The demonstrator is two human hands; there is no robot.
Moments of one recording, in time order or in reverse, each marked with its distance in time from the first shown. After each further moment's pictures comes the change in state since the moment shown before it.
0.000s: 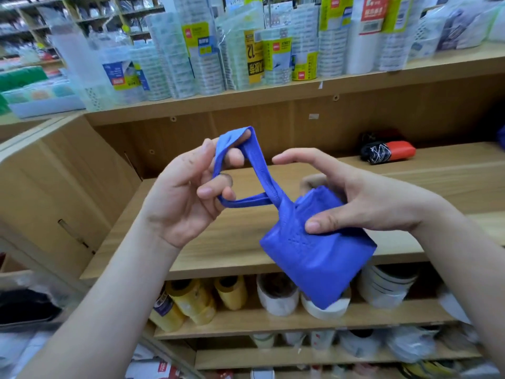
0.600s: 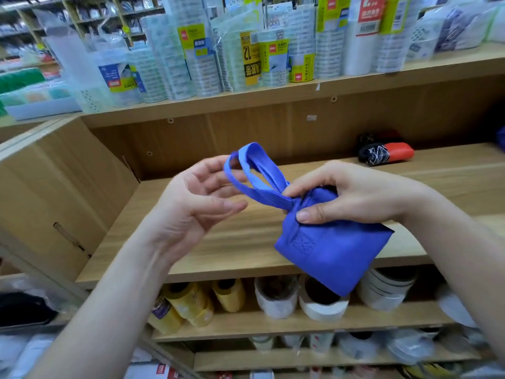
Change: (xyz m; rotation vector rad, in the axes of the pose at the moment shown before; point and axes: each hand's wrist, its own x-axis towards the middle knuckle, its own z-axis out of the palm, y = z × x) left_hand -0.004 -0.015 -0.003 0.325 0.339 -0.016; right_hand 0.012 -0.001 -0.008 -0.317 0.065 0.105
